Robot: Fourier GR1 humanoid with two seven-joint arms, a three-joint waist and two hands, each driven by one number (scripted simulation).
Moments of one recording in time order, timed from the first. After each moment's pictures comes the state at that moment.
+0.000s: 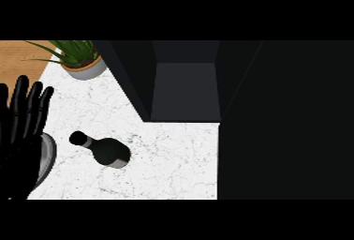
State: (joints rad) left arm 0.02 0.11 0.00 -2.10 0.02 -0.02 -0.05; right arm -0.01 -0.09 -0.02 -2.10 -0.02 -0.02 0.01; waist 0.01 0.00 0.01
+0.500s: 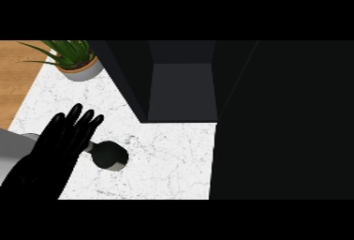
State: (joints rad) left arm 0.08 0.15 -0.13 -2.09 0.36 -0.32 -0.05; right arm 0.09 -0.10 0.09 -2.19 -0.08 0.08 0.06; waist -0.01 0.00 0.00
